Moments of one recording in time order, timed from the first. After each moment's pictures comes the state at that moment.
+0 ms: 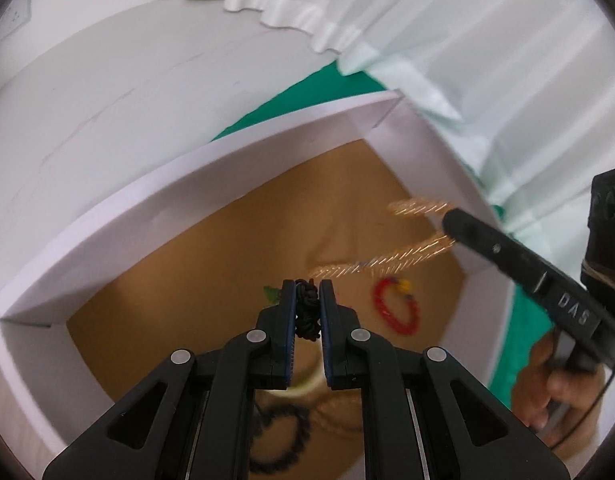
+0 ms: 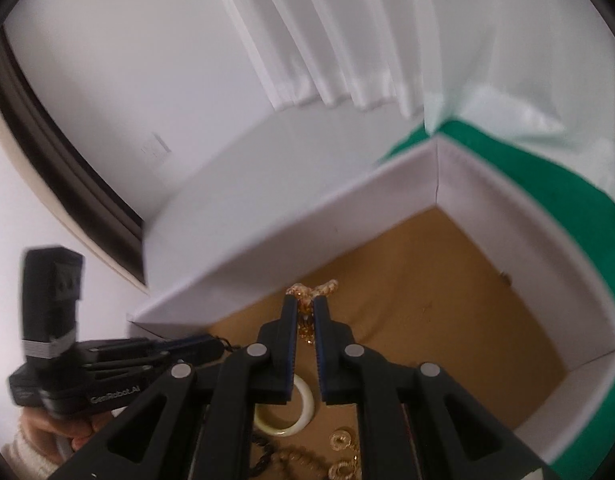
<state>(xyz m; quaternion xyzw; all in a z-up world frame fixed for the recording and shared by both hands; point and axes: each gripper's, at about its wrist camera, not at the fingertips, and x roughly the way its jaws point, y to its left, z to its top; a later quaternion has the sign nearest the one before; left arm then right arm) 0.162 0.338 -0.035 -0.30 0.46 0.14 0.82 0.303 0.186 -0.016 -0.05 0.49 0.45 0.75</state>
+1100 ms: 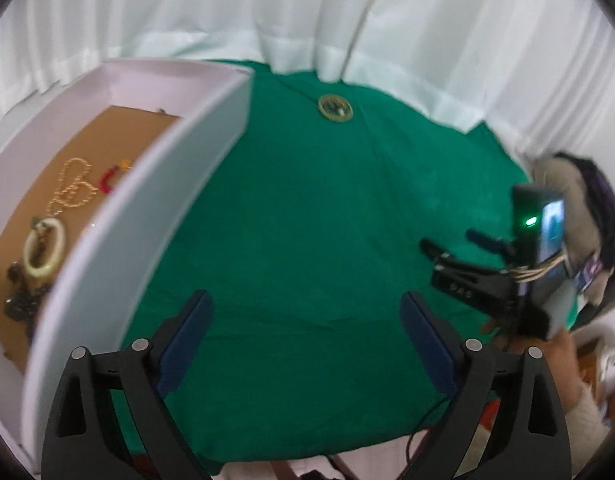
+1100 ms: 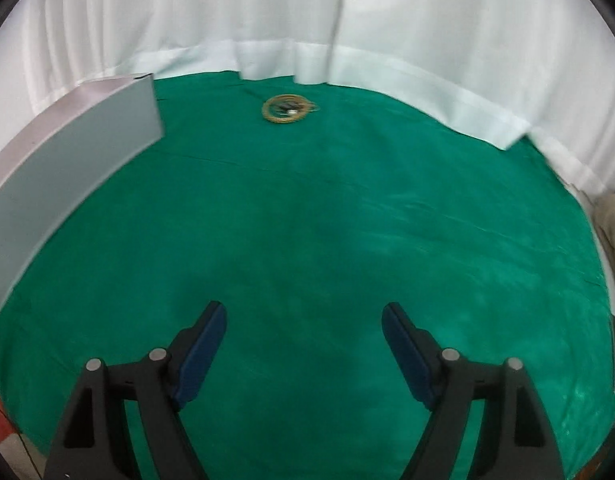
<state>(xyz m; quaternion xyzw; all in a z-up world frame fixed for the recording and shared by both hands) 0.108 -0.012 -0.027 -0.09 0.47 -0.06 0.88 0.179 -0.220 -0.068 -0.10 0.46 0.04 0.88</state>
